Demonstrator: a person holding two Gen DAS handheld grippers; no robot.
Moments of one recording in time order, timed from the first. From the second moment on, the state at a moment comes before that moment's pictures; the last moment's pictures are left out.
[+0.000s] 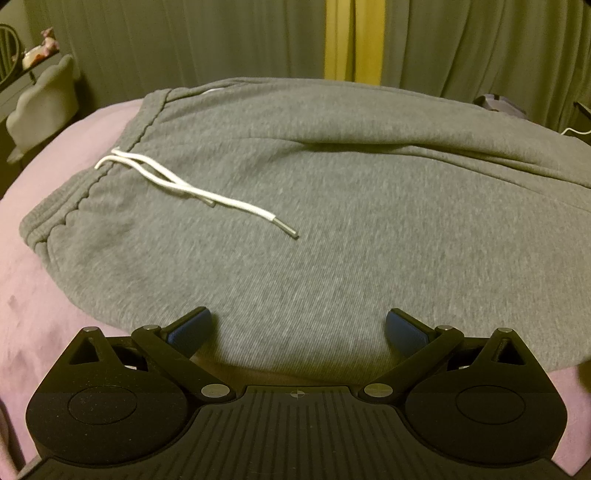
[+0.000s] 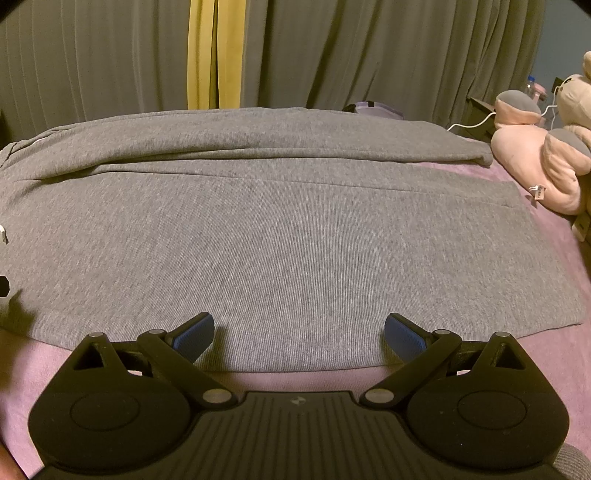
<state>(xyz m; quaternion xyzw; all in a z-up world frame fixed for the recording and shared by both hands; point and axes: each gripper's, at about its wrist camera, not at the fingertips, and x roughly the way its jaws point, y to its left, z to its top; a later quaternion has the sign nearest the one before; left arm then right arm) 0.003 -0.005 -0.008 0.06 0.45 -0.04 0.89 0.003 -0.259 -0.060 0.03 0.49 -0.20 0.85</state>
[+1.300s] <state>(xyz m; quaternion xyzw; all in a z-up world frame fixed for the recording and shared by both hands) 0.004 -0.009 -0.009 0.07 0.45 -0.04 0.89 0.003 -0.258 -0.063 0.04 0.50 -0.20 0.84</state>
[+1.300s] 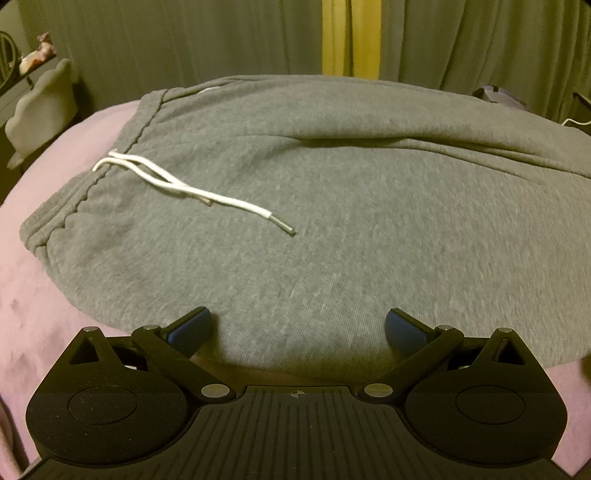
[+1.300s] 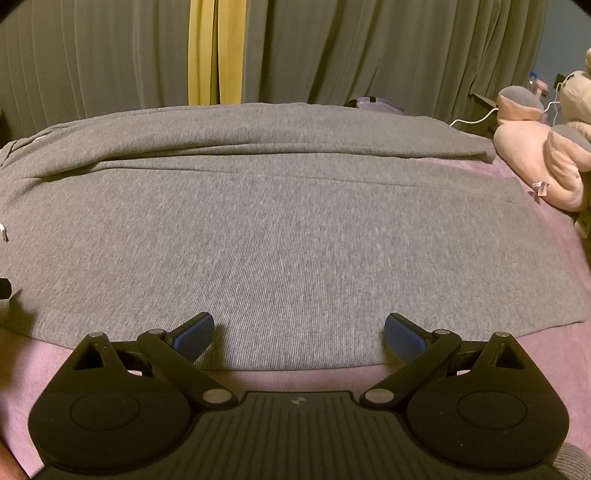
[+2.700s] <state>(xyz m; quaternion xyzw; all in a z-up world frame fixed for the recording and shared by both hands) 0.088 -0.012 -0.043 0.03 0.35 0.07 0.93 0.345 -0.476 -0.128 0.26 0.43 -0.38 0.78</state>
